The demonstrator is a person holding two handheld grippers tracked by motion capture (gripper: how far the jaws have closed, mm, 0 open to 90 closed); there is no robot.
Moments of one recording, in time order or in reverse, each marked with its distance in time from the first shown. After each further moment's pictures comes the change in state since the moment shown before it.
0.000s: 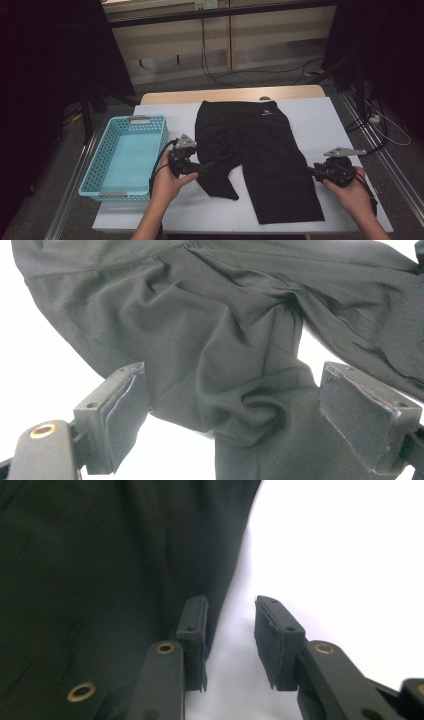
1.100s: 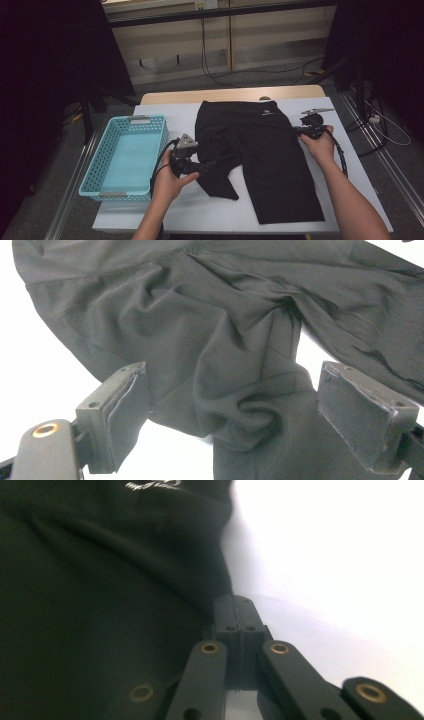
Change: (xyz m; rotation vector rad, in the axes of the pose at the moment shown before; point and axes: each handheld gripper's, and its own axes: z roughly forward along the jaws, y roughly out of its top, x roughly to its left) left arm -0.002 0.002 0.000 -0.006 0.003 0.011; right arm -0.040 0.097 0.104 -0.037 -0.050 0.078
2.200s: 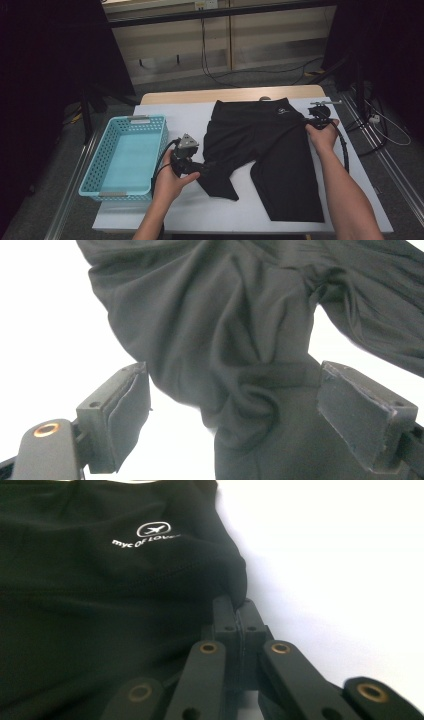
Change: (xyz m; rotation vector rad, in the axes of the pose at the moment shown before) left arm 0.000 0.001 0.003 0.009 0.008 0.003; right arm -0.034 0.015 0.017 -0.040 -0.112 0.134
